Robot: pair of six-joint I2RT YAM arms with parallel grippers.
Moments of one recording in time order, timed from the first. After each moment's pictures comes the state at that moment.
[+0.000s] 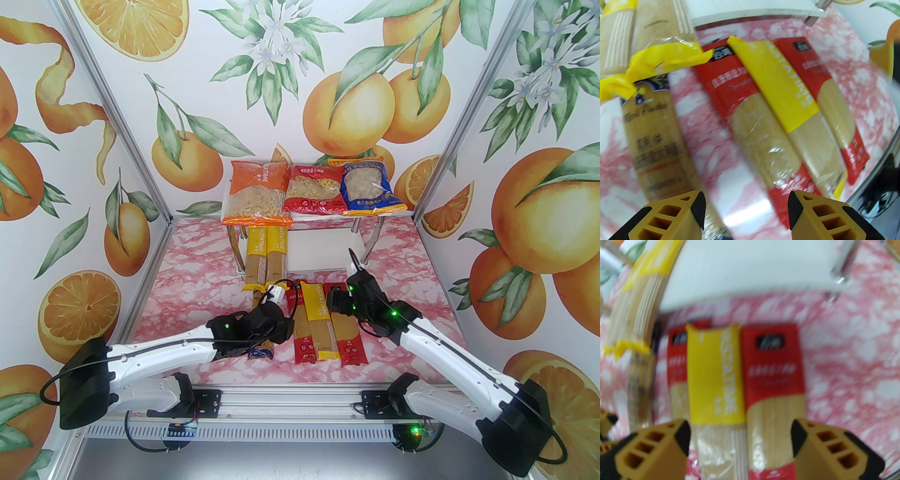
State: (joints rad) left arm -1.06 1.27 0.75 -0.31 -0.27 -0.68; right arm 0.59 1.06 0.73 -0.56 0.06 0.56
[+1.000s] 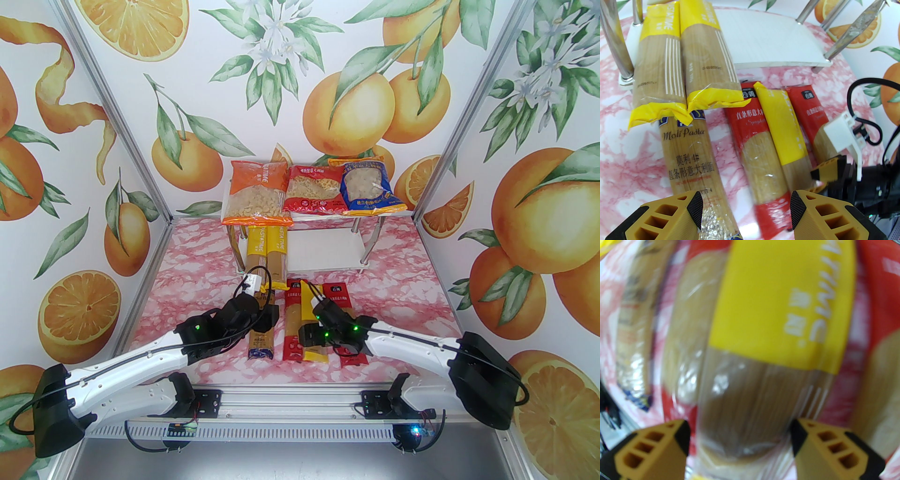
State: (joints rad) left arm -0.96 1.03 0.72 -0.39 -0.32 -0.67; right arm 0.90 1.34 0.60 -0.26 -0.09 0.74
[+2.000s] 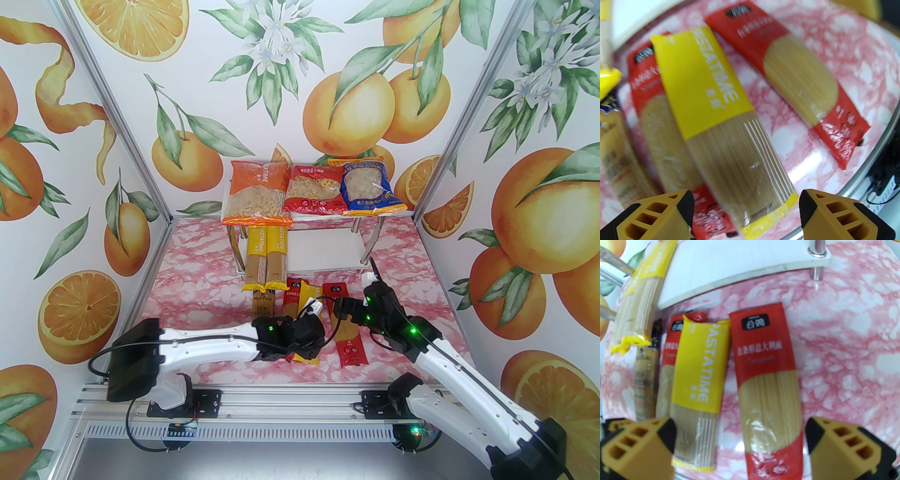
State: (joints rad) left arm -1.26 1.63 1.07 -0.51 -0.30 -0.61; right arm 0.50 0.85 0.66 -0.61 0.05 0.60
